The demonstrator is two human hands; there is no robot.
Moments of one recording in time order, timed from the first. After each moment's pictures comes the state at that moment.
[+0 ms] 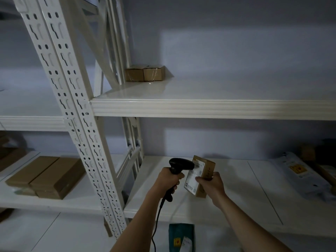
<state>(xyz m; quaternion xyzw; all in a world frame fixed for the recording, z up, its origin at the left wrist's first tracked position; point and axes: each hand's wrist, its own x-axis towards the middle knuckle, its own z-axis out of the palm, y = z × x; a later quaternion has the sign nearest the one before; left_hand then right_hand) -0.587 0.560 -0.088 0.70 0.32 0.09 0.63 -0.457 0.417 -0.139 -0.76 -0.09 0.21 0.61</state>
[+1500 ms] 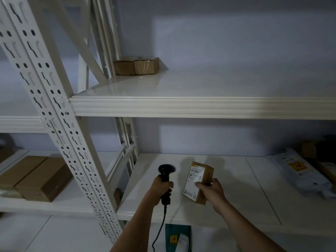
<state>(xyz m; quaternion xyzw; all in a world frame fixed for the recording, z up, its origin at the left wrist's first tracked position) -0.571 0.578 -0.136 0.62 0.37 0.10 0.68 -0.440 0.409 -0.162 -0.76 -0.06 0.25 0.60</state>
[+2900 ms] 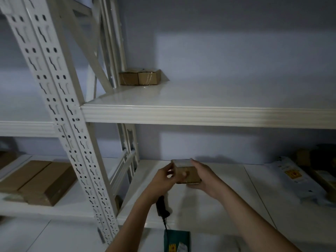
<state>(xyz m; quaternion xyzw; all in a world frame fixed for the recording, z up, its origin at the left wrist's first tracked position) -0.609 0.539 -0.037 0.78 0.21 0.14 0.57 -0.478 0.419 -0.026 -0.67 -0.15 0.38 0.62</state>
